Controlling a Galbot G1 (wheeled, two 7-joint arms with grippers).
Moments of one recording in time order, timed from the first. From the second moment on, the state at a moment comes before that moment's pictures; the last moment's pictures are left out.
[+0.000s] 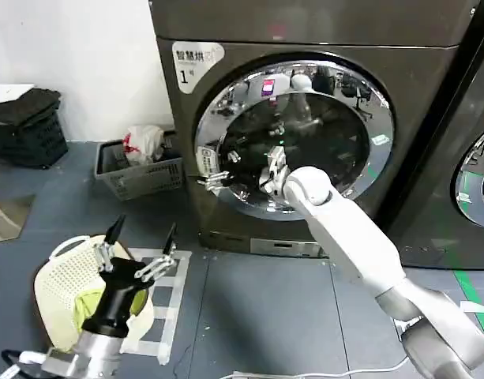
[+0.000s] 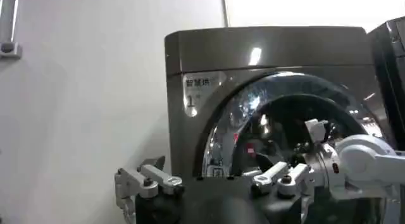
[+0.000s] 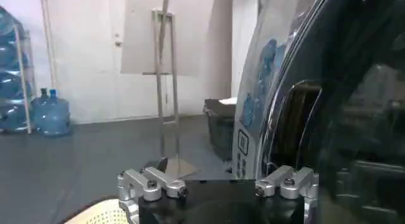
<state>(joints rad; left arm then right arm) 1.71 -1.45 -0.64 -2.43 -0.13 -0.11 0.13 -0.17 1.29 -0.25 1.26 0.66 -0.27 -0.65</state>
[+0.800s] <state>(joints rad) 1.53 -1.28 -0.71 -2.27 -0.33 -0.05 0.20 -0.27 1.09 -0.27 1.51 0.75 -0.29 -0.71</state>
